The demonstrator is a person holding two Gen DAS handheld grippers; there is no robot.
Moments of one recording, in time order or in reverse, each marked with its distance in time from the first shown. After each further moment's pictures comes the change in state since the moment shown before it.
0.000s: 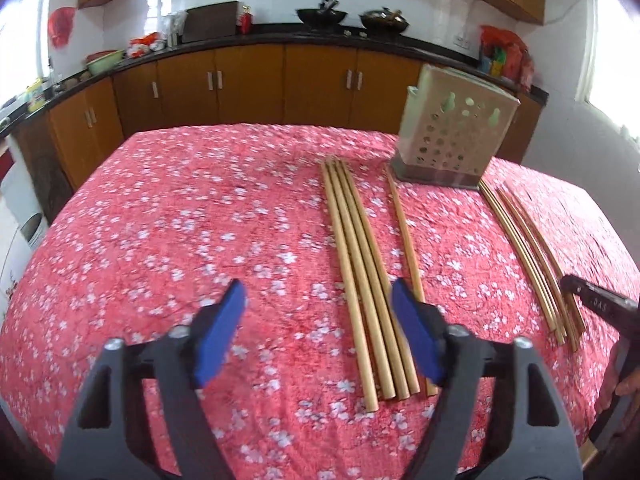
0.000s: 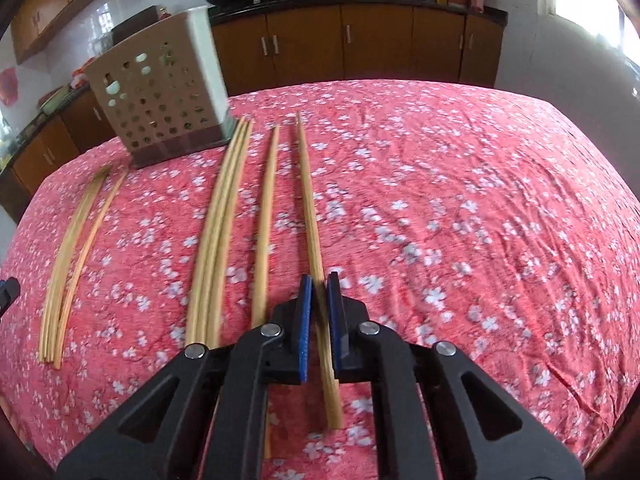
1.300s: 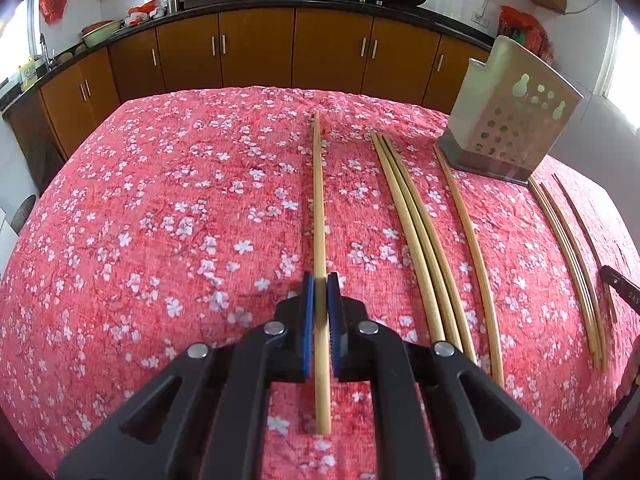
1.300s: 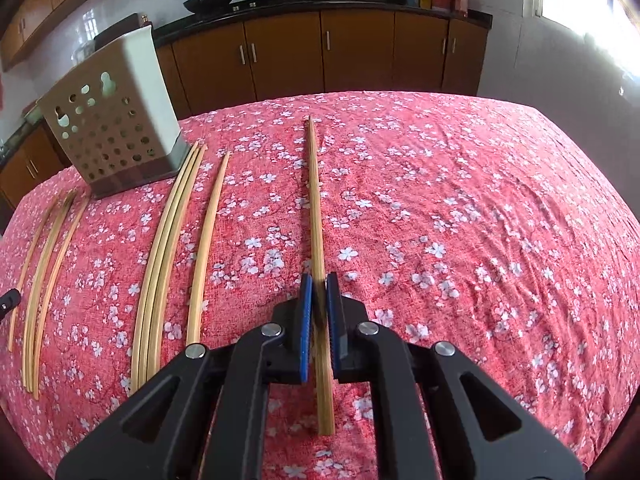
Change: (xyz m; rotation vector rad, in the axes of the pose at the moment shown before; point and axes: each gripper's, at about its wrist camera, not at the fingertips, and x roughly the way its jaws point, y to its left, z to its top) left arm 0.061 0.041 0.014 -0.044 0.113 0.013; right arm 0.033 -0.022 0.035 0.004 -0.023 -0.052
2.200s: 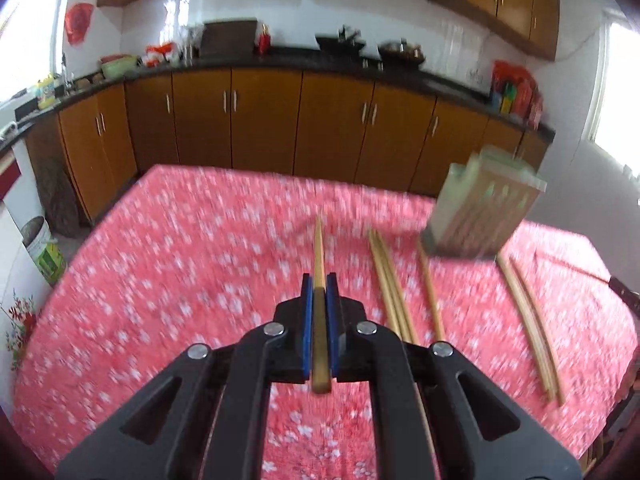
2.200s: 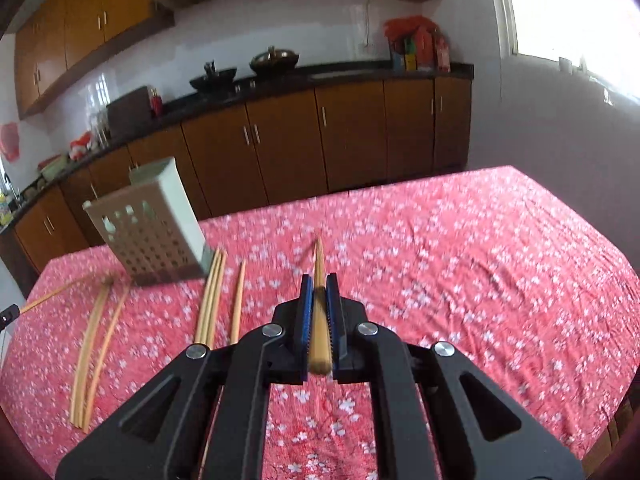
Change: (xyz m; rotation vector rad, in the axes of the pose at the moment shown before) left arm -0.094 0.020 0.034 -0.051 -0.236 -0.012; right arm -0.108 -0.034 0.022 0.064 -0.288 0.044
